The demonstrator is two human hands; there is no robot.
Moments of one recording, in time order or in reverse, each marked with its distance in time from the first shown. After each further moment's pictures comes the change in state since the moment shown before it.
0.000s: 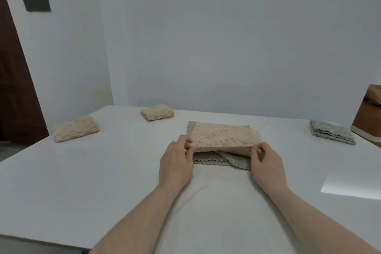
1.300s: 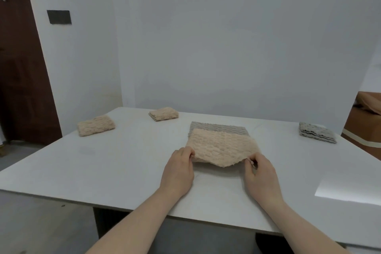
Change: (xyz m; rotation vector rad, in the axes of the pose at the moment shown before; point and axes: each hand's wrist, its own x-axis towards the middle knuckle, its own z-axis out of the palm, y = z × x) left_hand -0.074 0.017 -0.045 0.093 -0.068 0.184; right_hand -0.080 -0.019 -0.044 -0.004 -0.035 -0.160
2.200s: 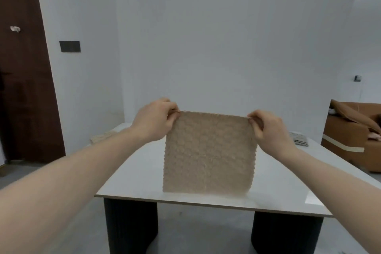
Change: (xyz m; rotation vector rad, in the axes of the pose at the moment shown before) left_hand 0.044 0.097 -0.243 0.229 0.041 0.279; right_hand 0.039 -0.147 -0.169 -0.146 0.026 -0.301
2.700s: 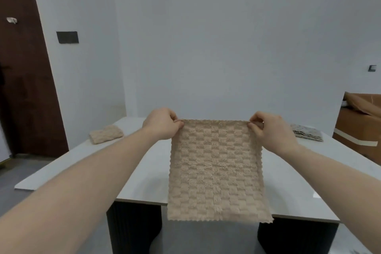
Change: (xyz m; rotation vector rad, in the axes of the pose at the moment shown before) left_hand 0.019 -0.026 0.067 -0.040 -0.265 -0.427; right_hand 0.019 0.038 0.056 -0.176 -0.150 0.154
